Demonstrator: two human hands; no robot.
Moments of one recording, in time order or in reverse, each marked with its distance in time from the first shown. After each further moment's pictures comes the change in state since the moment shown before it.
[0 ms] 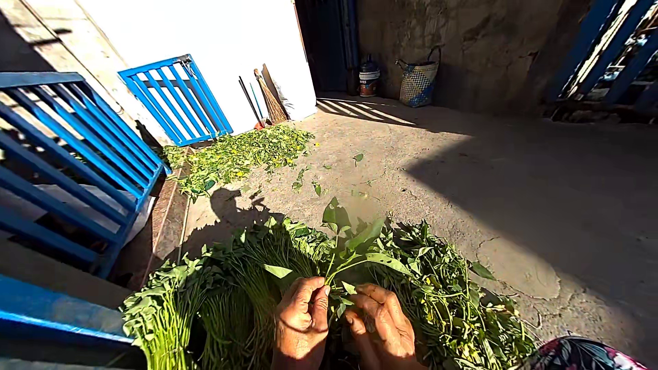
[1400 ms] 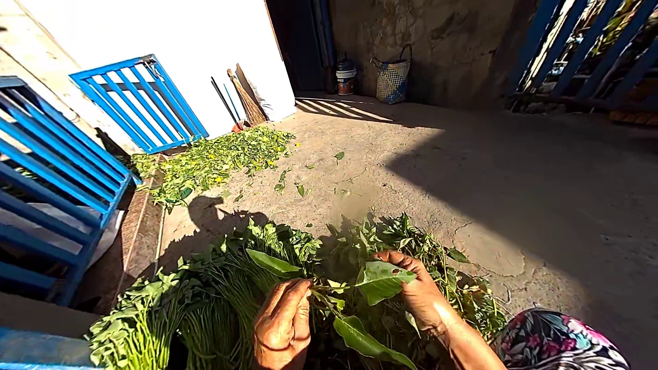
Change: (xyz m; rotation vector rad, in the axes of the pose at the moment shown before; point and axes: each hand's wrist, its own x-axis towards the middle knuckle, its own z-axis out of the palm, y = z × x) left_hand 0.001 -0.006 0.000 0.032 0.021 0.281; right_hand 0.056 0.044 -0.075 0.827 -0.165 0.957
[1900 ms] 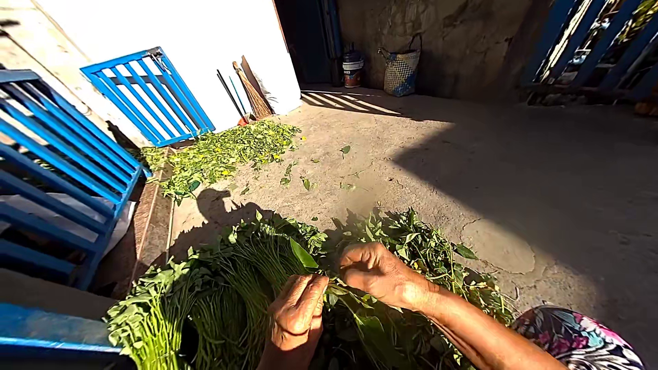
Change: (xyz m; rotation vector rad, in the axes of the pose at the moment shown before) left_hand -0.006 -0.006 0.002 0.147 -0.119 0.074; right_hand 0.025 -0.027 0.047 -0.519 -0.504 -0.150
